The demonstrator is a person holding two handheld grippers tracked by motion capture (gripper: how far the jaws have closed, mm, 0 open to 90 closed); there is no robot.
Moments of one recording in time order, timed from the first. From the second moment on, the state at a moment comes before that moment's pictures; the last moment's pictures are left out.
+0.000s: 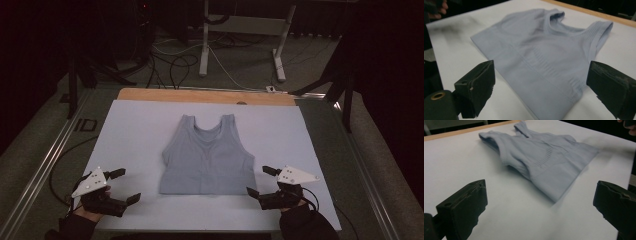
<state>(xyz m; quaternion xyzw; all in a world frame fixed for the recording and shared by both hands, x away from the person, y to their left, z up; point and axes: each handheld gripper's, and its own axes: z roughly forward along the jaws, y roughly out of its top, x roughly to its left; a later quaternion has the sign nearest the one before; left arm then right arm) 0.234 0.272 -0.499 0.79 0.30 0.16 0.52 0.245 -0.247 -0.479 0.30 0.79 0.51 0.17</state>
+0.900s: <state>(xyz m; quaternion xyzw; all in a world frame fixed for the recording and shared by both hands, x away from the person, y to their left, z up) 0.252 0.236 -0.467 0.80 0.28 0.13 0.51 0.288 -0.206 -0.425 0.24 0.78 0.54 0.21</state>
